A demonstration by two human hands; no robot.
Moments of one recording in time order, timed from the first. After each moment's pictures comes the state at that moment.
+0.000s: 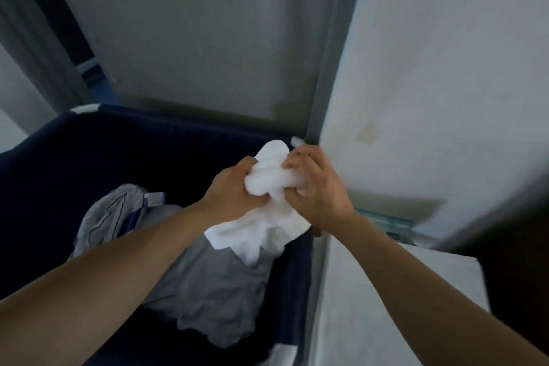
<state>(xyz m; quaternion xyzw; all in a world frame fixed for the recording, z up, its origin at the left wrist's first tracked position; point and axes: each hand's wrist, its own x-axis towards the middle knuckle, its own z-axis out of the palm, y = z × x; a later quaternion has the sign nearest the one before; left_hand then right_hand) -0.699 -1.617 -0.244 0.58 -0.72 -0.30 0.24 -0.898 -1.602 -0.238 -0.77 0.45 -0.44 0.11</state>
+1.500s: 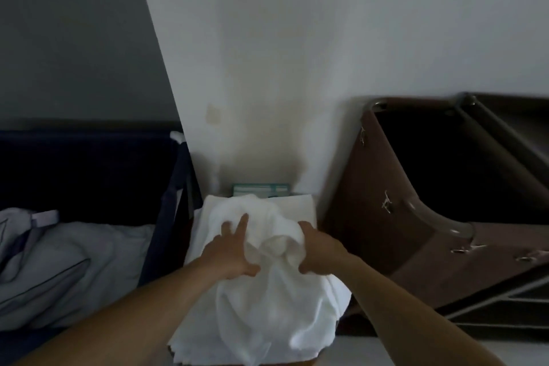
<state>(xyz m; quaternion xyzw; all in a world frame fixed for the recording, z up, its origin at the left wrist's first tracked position) -0.993 -1.424 -0.319 0.57 -0.76 -0.28 -0.10 -1.212 -1.370 -0.292 -0.62 0.73 0.03 0.29</state>
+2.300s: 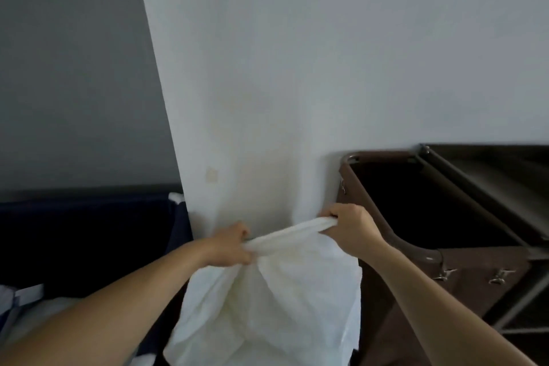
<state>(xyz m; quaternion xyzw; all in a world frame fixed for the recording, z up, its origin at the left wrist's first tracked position) -0.987 -1.464 -0.183 0.48 -0.82 -0.31 -0.02 -1.238 -1.351 -0.142 -0.60 0.74 -0.27 0.11</state>
